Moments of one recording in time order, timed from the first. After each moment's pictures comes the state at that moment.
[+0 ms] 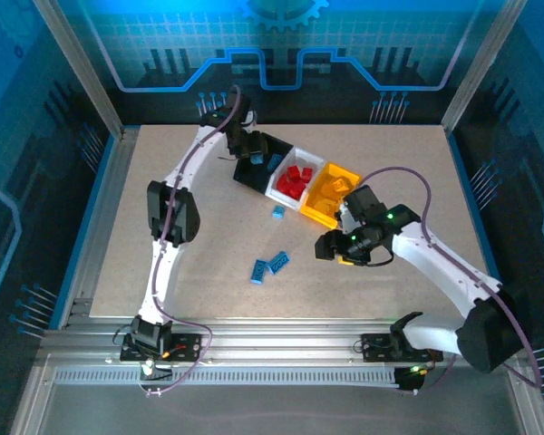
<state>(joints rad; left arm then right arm) -0.28 2.43 2.42 -1.01 0.20 -0.39 0.48 1.22 0.96 -0.97 -0.39 0.56</state>
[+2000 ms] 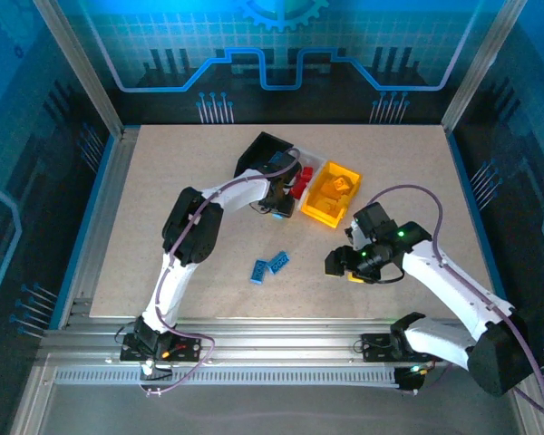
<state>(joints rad) -0.58 2.29 1.83 -0.82 -0.03 -0.32 0.45 1.10 0.82 -1.01 -0.41 0.59</state>
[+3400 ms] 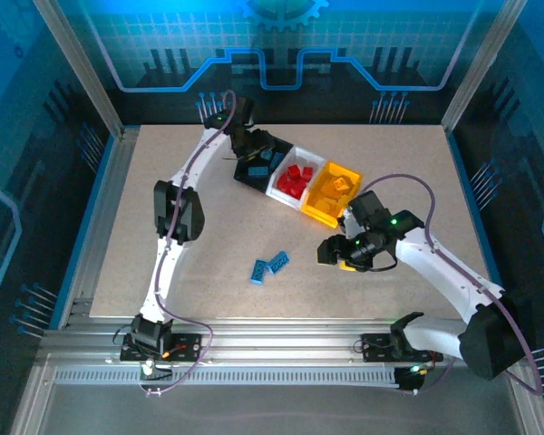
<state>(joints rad) -0.28 2.50 2.46 -0.96 0.21 -0.68 0.45 1.20 0.90 -0.95 -0.45 0.56</state>
